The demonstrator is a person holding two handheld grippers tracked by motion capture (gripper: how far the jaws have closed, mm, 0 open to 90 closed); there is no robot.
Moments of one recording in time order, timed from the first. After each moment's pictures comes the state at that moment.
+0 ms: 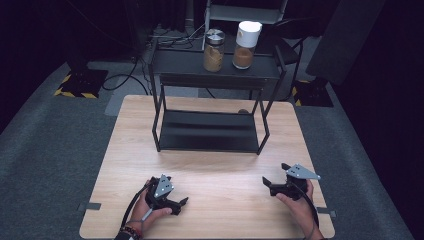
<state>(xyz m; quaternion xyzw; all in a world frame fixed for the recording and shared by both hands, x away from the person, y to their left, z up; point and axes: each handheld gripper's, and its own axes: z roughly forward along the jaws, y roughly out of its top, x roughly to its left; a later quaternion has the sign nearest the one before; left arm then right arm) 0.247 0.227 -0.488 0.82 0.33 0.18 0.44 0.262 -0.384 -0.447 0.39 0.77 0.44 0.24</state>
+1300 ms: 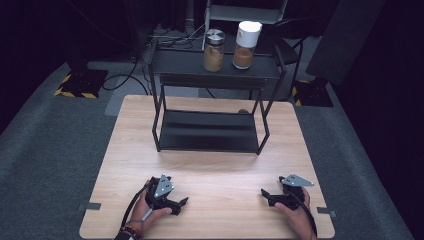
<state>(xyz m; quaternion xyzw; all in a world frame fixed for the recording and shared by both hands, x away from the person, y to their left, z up) 0.247 0.227 -0.488 0.82 0.33 0.18 0.44 0.259 -0.382 -0.468 0.42 0.79 0.39 0.20</state>
